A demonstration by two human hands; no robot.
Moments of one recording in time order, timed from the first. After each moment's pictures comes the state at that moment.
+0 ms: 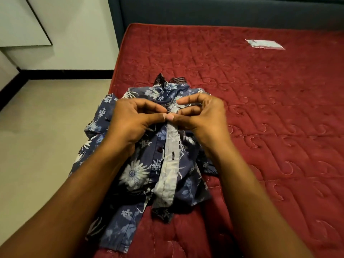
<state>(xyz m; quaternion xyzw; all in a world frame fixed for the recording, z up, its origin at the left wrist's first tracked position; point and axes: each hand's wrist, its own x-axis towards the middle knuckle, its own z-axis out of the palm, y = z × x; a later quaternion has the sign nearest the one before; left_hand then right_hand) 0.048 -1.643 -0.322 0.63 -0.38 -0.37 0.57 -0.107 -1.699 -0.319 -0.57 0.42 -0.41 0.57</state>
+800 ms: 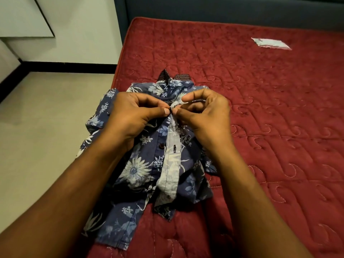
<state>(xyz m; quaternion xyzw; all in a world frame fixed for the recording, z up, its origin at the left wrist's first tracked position) 0.055 -1.643 -0.323 0.62 -0.38 -0.38 0.57 -0.099 -1.703 -0.334 -0.63 0.42 -0.44 0.48</state>
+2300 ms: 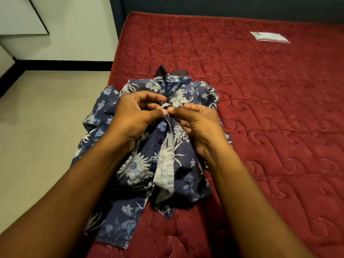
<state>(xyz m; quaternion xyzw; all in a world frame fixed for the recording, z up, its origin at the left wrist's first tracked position) 0.056 -1.652 -0.340 0.61 -0.41 -0.38 0.56 -0.089 -1.702 -0.346 -0.36 0.42 -0.43 0.71</state>
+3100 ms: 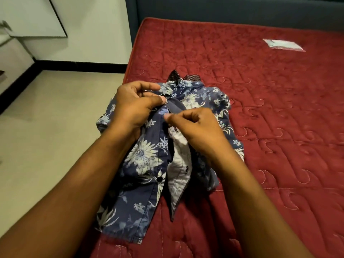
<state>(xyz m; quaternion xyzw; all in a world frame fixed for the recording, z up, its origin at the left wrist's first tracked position) 0.082 -1.662 -0.330 0.63 -0.33 -0.31 0.63 -0.082 -1.687 -0.336 -0.72 0.44 -0.27 0.47</state>
